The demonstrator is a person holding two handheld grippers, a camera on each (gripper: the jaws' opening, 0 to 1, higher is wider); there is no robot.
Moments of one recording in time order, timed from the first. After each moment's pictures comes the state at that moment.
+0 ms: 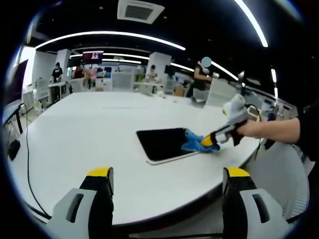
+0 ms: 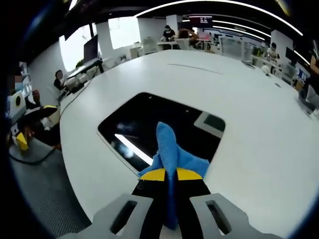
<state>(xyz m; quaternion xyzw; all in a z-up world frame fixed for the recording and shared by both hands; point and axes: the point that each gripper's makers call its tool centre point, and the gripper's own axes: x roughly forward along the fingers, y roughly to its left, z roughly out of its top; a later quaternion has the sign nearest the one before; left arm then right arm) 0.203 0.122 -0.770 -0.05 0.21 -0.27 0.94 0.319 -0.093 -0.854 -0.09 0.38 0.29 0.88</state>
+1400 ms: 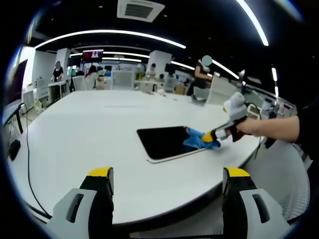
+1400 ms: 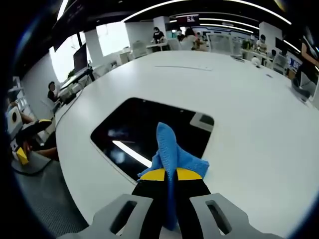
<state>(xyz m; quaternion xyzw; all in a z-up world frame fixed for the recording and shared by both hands) 0.204 0.124 -0.773 -0.04 0.21 -0.27 0.94 0.334 -0.104 -0.853 -0.05 0.39 0.26 0.88</state>
